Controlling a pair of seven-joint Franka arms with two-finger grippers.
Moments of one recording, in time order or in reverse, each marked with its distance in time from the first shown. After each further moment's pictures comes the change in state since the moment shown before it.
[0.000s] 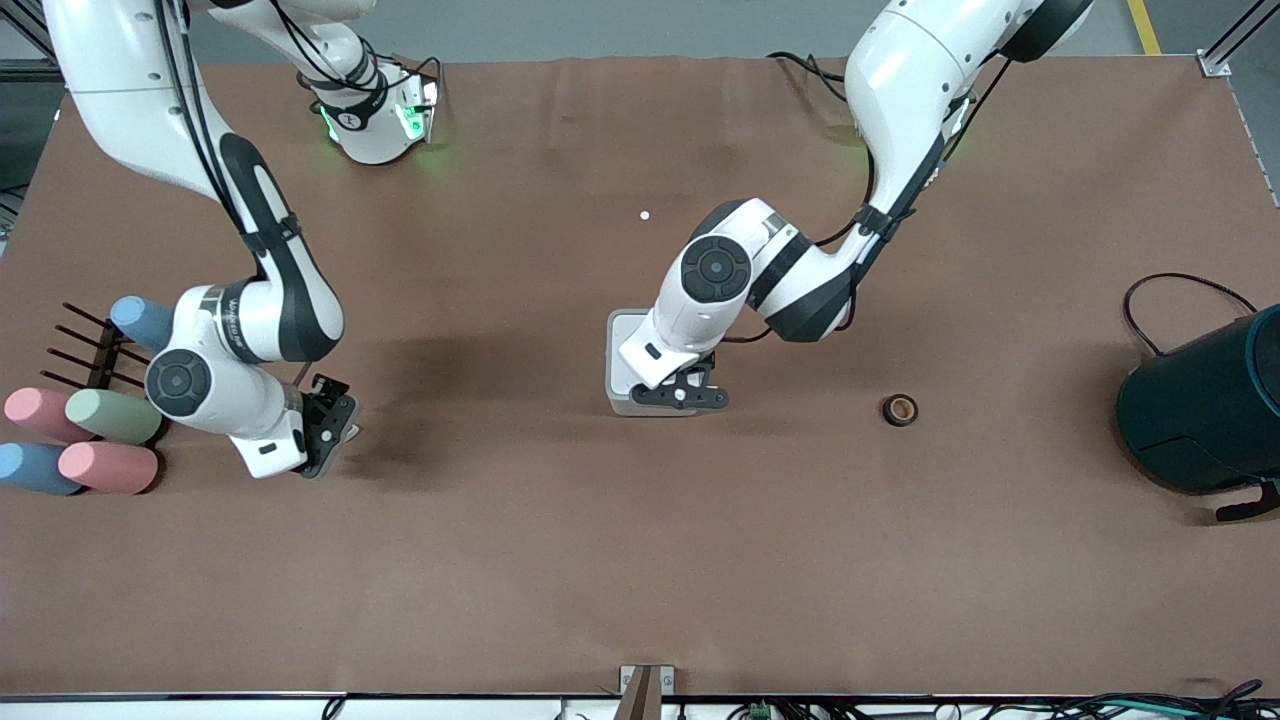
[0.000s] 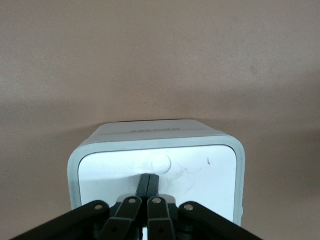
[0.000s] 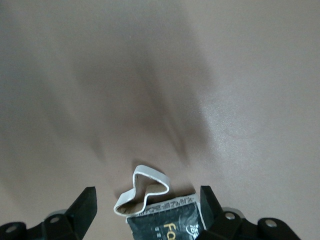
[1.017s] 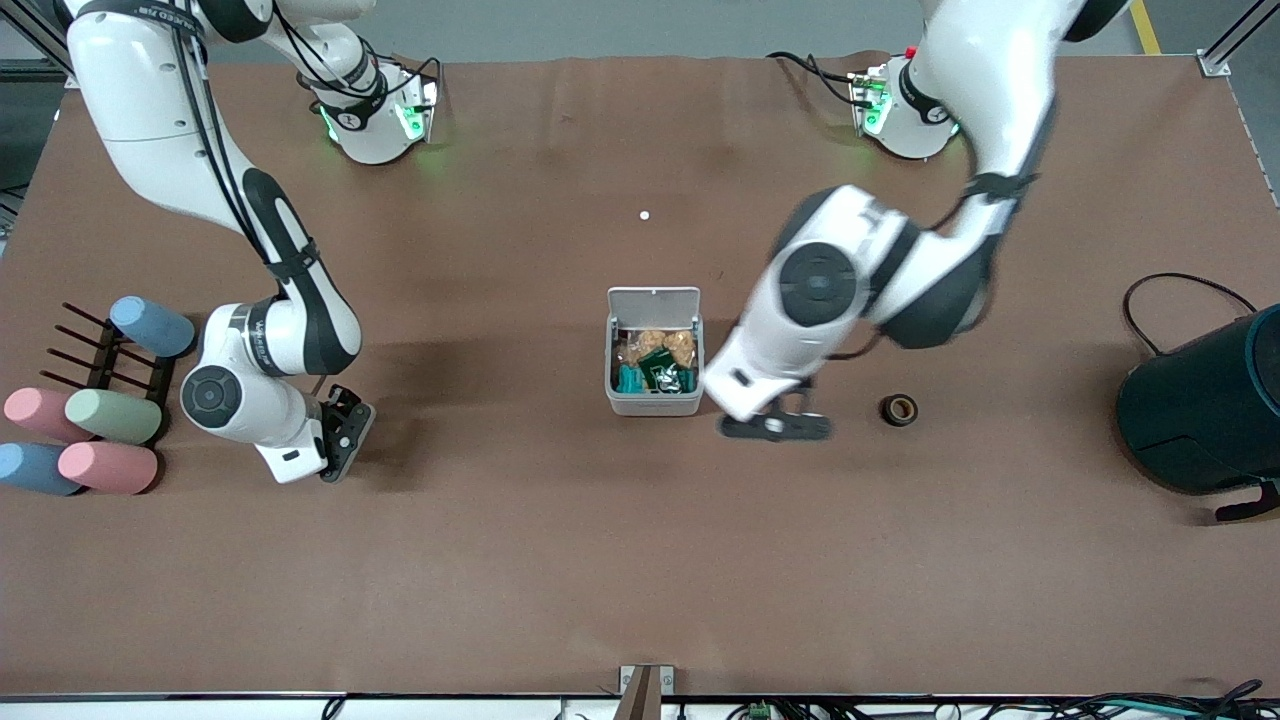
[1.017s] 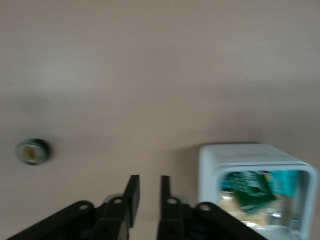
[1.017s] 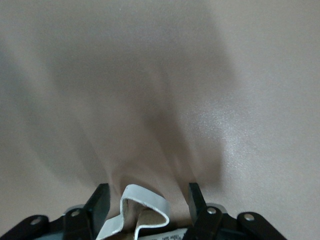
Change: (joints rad) left arm 0.209 -0.132 0.019 0.153 0.055 -0.397 0.211; right arm -0.001 0.083 -0.003 0.000 0.000 0.076 -0.030
